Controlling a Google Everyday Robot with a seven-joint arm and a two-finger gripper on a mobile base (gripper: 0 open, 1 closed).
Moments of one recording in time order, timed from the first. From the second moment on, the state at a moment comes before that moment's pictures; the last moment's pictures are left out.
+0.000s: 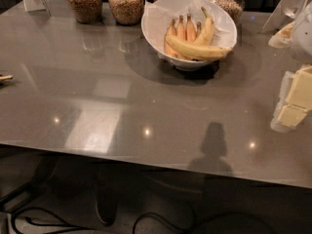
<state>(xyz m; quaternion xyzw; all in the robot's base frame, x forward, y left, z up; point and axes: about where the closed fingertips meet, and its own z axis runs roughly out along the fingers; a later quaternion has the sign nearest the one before) 0.438 -0.217 0.976 -0.60 0.78 -0.03 0.16</state>
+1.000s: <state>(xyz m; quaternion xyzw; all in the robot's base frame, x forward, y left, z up) 0.460 -0.206 0.968 -0.58 0.78 -0.01 0.22</state>
